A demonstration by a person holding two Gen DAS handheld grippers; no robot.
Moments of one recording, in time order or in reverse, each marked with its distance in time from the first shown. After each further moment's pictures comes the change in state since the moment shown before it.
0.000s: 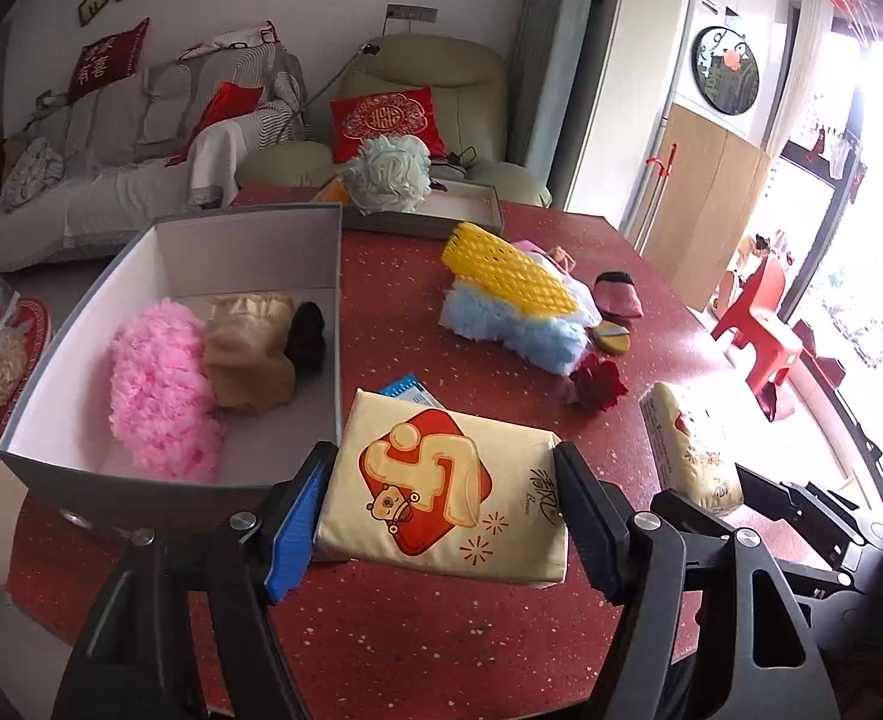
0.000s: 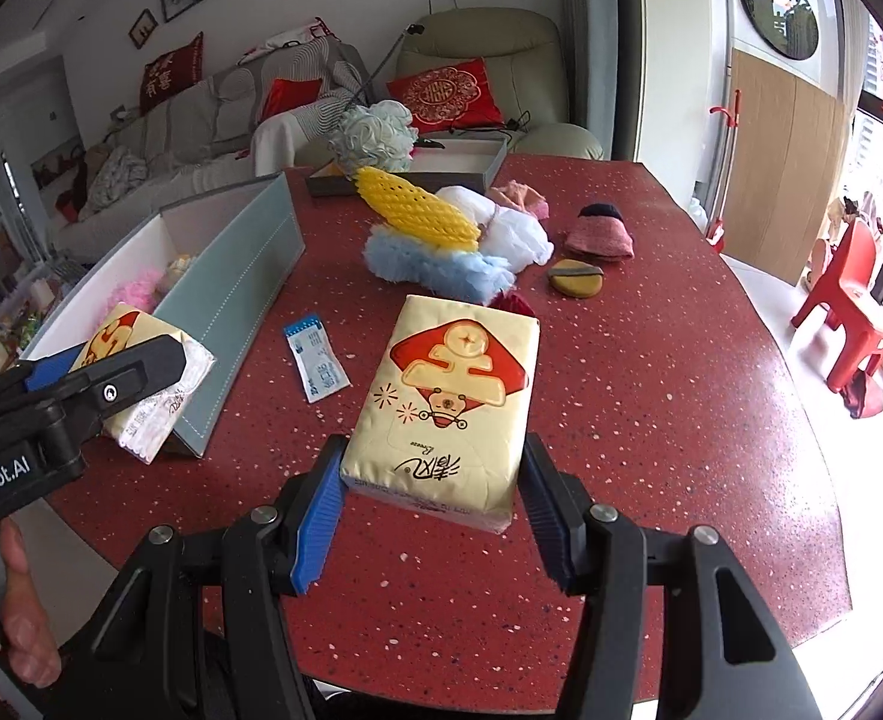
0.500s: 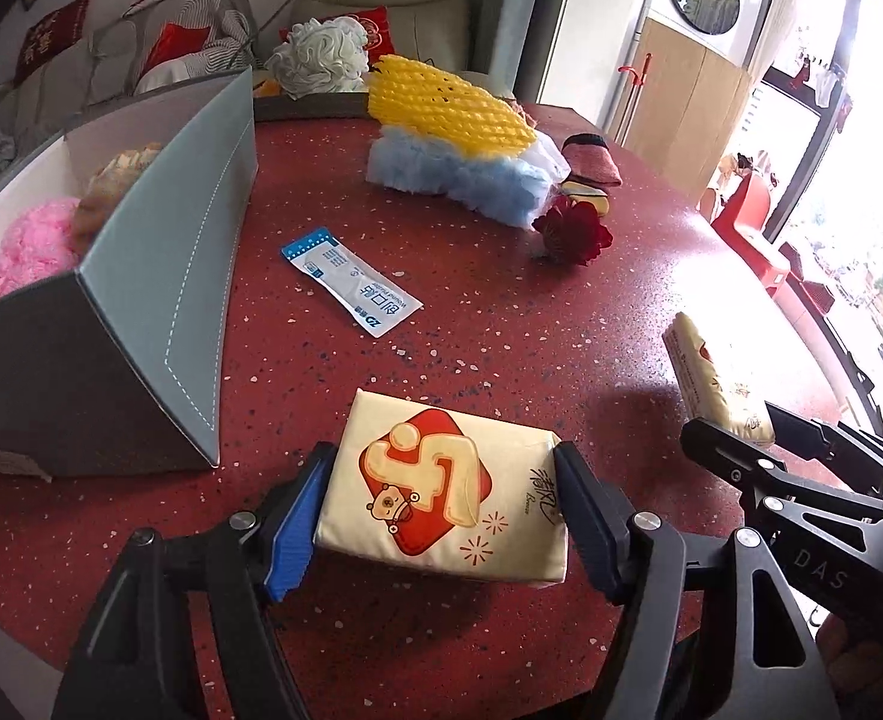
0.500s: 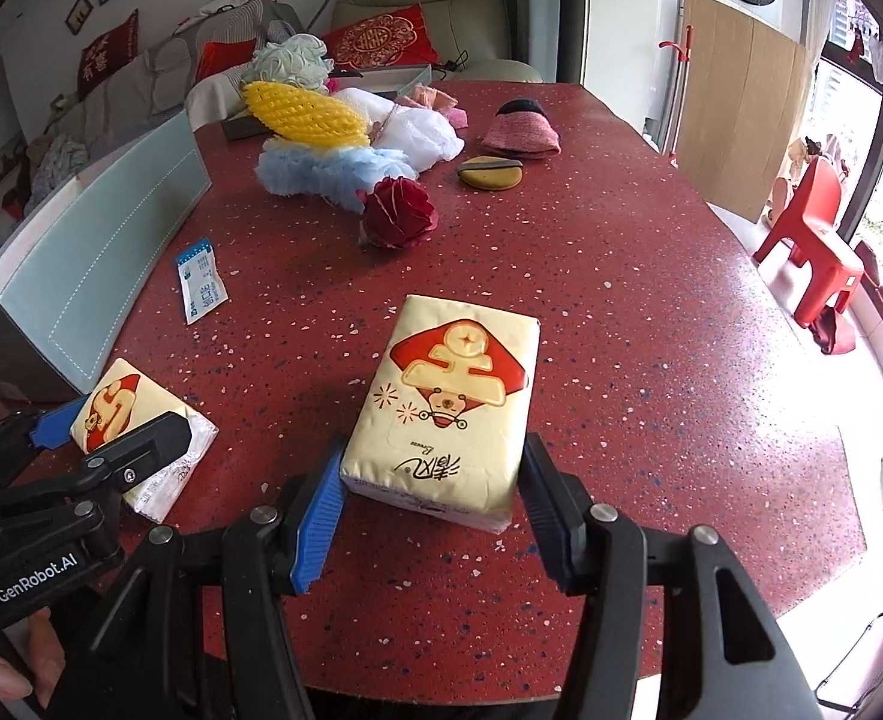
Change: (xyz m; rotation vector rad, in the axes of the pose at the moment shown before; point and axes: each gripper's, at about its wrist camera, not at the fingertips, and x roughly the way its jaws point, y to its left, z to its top) left arm 0.067 -0.031 -0.061 0.065 0.181 -0.055; right arm 0.032 -0.050 -0.045 0.094 0.123 -0.105
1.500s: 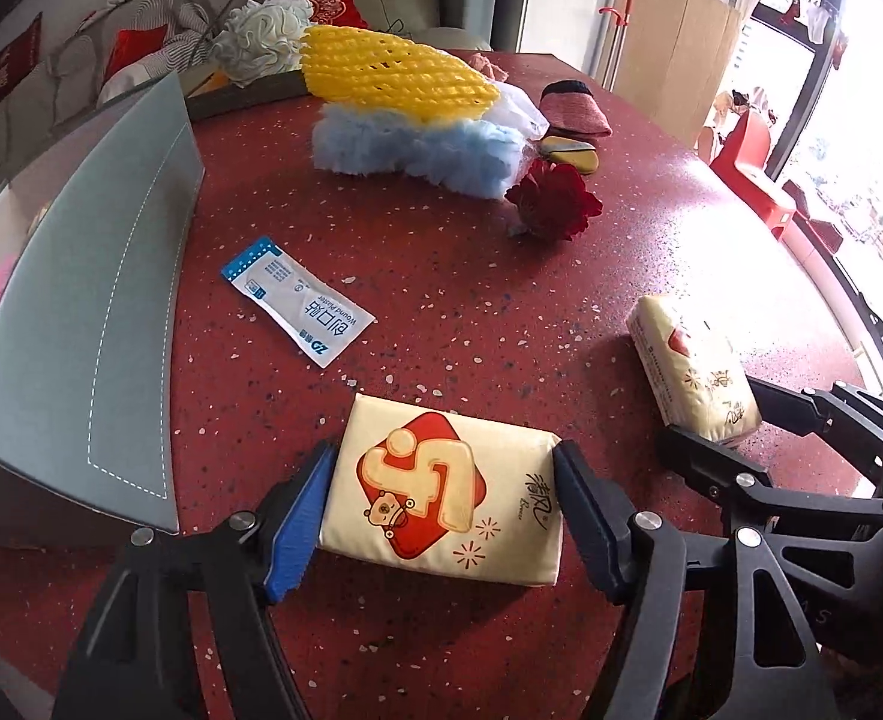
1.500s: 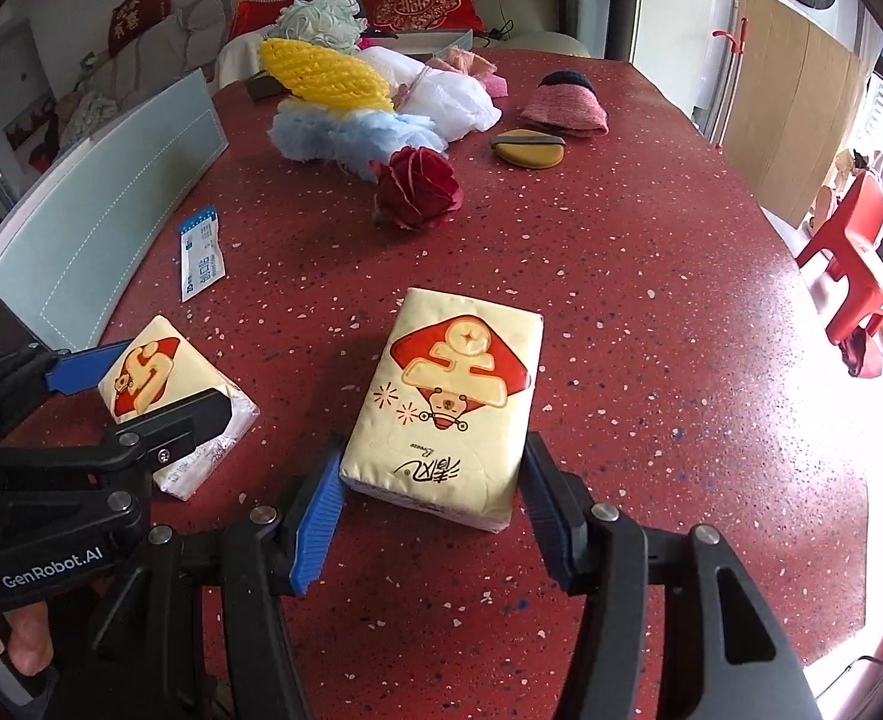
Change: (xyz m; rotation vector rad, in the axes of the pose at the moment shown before) left arm 0.029 -0.023 0.028 0.103 0.120 0.030; right arm 0.028 -0.004 0.014 -0.095 0.096 0.056
